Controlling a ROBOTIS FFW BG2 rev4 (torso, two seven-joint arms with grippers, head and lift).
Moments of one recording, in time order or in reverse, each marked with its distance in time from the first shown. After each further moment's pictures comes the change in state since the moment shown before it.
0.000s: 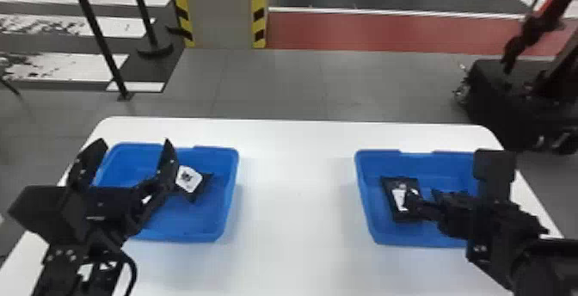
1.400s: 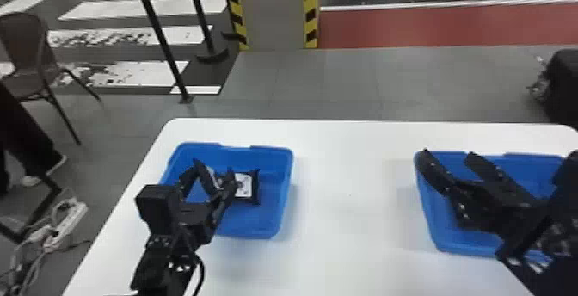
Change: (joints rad) left arm -0.084 0.011 0.034 0.188 -0.005 0.137 -0.038; right arm 0.114 0.009 0.100 0.020 -0.250 -0.585 0.230
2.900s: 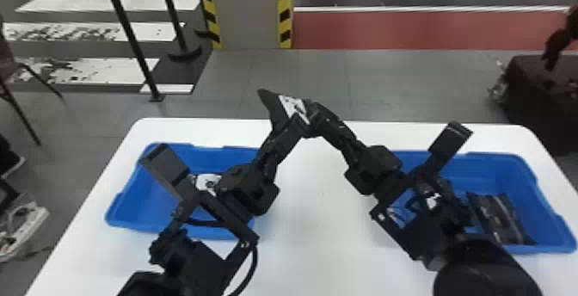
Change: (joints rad) left arm -0.031 0.026 -0.276 -0.248 0.706 0.195 -0.089; right arm -0.221 0.007 0.306 0.244 -0.286 -0.227 0.204
